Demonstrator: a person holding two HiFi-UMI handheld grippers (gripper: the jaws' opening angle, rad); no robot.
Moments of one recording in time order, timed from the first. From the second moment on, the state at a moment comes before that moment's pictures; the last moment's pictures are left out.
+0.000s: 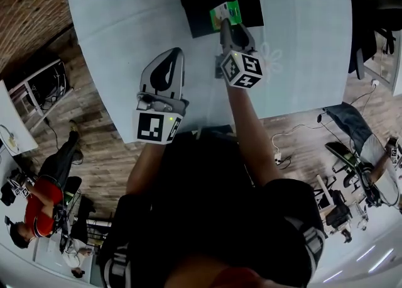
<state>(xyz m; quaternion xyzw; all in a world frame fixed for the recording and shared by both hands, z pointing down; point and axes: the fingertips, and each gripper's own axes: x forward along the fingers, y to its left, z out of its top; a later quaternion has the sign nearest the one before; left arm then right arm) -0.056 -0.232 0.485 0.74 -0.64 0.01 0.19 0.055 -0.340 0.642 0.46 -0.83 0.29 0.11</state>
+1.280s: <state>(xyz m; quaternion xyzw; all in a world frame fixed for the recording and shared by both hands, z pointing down) -0.053 -0.208 0.490 0.74 -0.64 0.01 0.19 0.088 -0.342 0.681 0.48 -0.80 0.30 0.20</state>
